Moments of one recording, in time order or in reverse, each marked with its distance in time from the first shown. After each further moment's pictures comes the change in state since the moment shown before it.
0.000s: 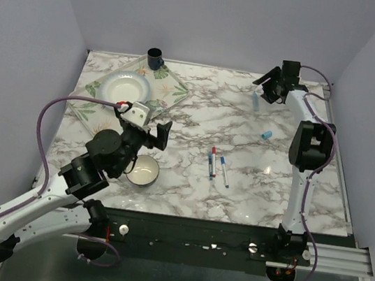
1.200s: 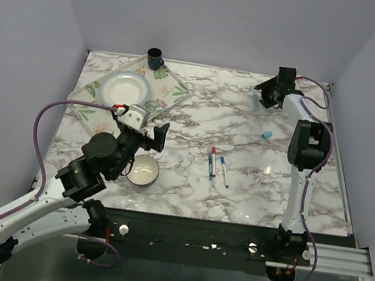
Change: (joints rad) left arm 0.000 -0.050 -0.031 0.003 0.000 0.017; right arm -0.006 0.034 -0.070 0.063 0.083 0.187
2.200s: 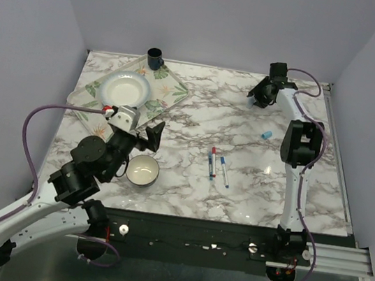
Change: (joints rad) left arm 0.000 -0.055 -0.004 0.006 0.000 0.003; right arm 0.044 0.104 0.232 -0.280 -0.009 -0.259
